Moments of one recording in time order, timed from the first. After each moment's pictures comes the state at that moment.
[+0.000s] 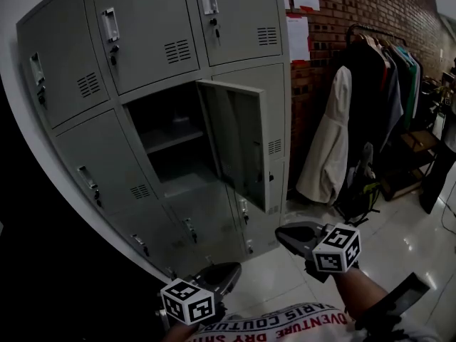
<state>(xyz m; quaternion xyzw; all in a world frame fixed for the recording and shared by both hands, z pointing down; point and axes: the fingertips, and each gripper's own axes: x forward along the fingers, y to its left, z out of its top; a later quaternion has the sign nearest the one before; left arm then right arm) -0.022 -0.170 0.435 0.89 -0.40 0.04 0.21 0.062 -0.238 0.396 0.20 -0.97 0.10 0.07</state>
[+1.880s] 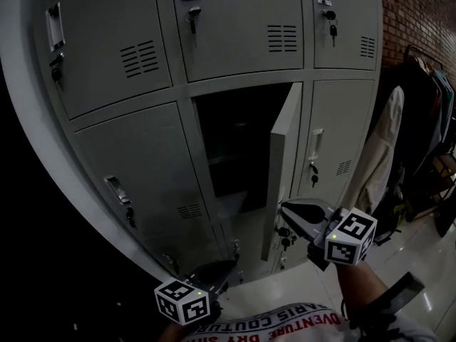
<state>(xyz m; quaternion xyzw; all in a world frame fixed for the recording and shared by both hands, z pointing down) -0.270 -0.276 0.427 0.87 -0.44 0.01 0.21 -0.180 -0.360 0.305 0.19 -0.98 0.02 0.00</state>
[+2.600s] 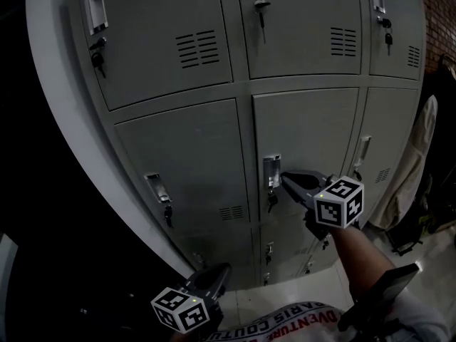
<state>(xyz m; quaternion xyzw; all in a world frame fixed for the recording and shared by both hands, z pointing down) -0.391 -0.254 0.417 0.81 -0.55 -0.05 0.20 -0.311 -0.452 0.305 0.18 -0.98 0.02 0.02</state>
